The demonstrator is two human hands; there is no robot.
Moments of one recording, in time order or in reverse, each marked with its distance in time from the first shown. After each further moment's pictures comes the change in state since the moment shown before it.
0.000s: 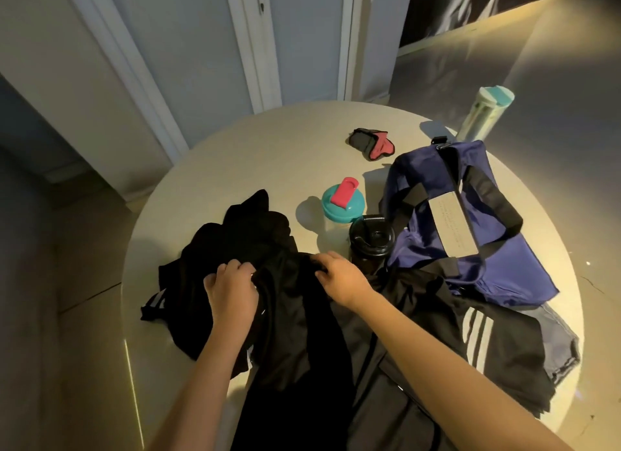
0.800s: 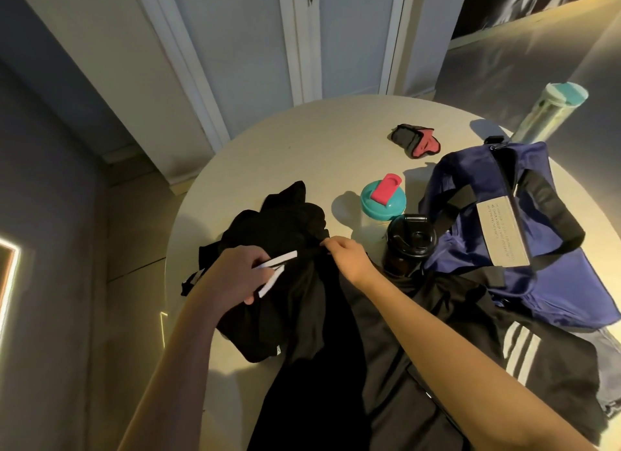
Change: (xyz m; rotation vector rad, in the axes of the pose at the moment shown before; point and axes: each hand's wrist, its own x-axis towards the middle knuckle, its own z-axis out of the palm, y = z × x) left_hand -0.011 -0.022 -0.104 -0.316 -0.416 0.015; right_hand 0.026 -0.049 0.005 0.590 0.034 0.162
